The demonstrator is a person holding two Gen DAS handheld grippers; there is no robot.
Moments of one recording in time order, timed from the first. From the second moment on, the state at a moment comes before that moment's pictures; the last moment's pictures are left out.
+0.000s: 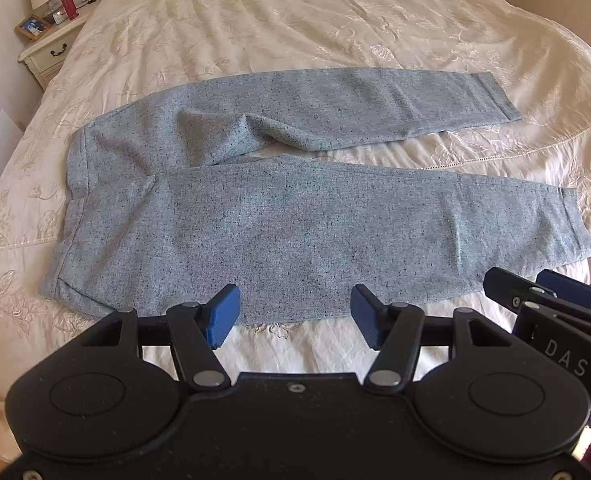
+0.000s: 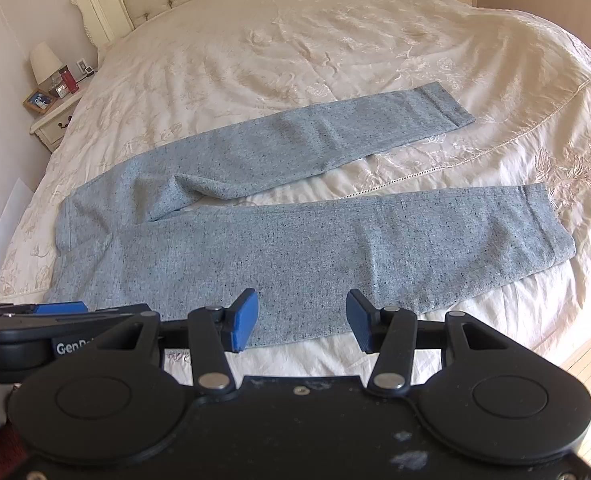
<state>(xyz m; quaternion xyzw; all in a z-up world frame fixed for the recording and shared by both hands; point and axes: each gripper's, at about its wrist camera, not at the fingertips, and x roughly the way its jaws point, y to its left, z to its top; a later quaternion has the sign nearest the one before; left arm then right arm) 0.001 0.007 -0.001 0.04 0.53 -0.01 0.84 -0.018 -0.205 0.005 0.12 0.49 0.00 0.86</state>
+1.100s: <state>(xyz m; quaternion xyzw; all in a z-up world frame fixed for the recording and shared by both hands) 0.019 -0.021 -0.045 0.06 0.58 -0.03 0.81 -0.005 -0.300 -0.026 0.16 0.52 -0.12 0.83</state>
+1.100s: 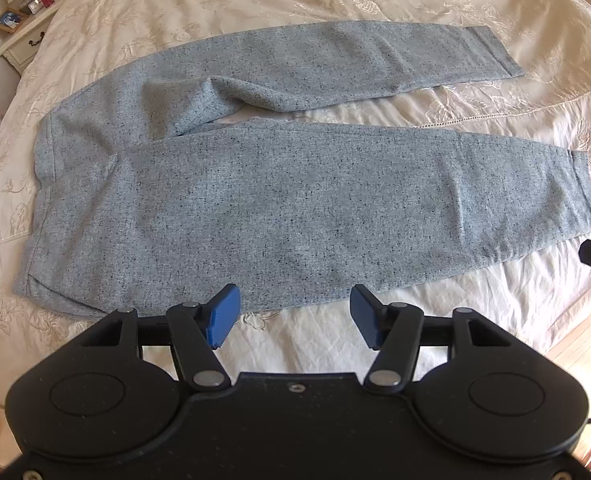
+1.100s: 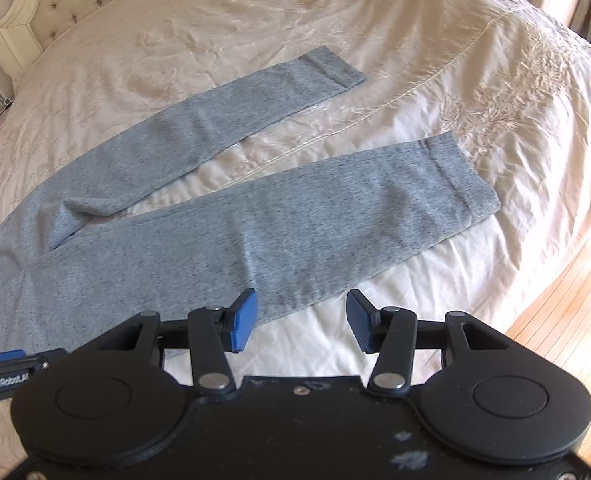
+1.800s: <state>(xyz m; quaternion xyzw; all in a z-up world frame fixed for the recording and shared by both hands) 0.057 -0.127 -0.064 -0.01 0.60 0.07 0.80 0.142 -0.536 -0.123 0.09 0.56 -0.07 0.82</state>
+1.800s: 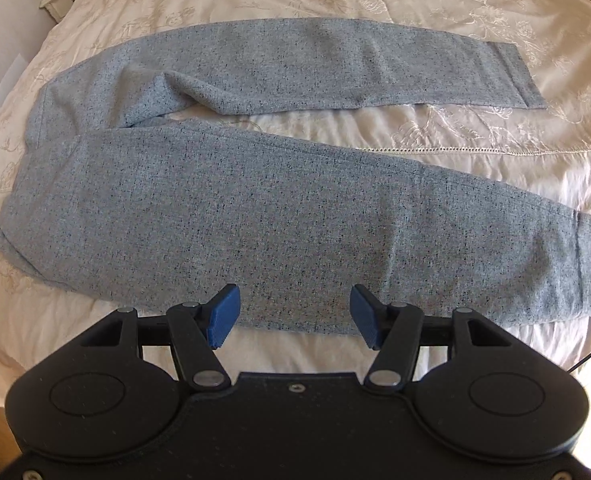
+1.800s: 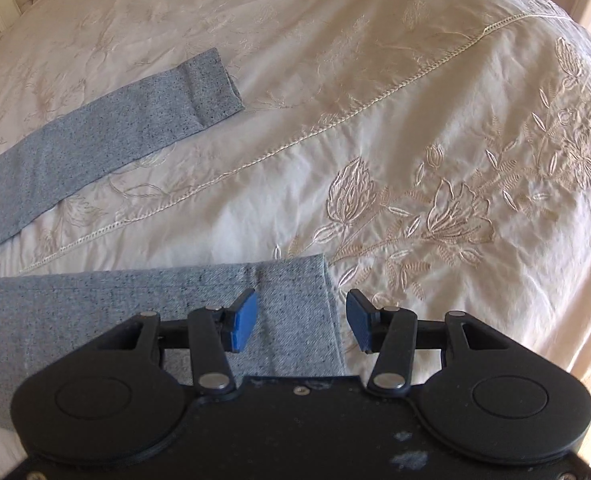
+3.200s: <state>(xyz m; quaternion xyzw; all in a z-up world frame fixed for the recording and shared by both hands) 0.083 -0.163 -0.126 0.04 0.62 0.06 0.78 0.106 -0.583 -0.168 0.17 0.64 -0.03 0.75</state>
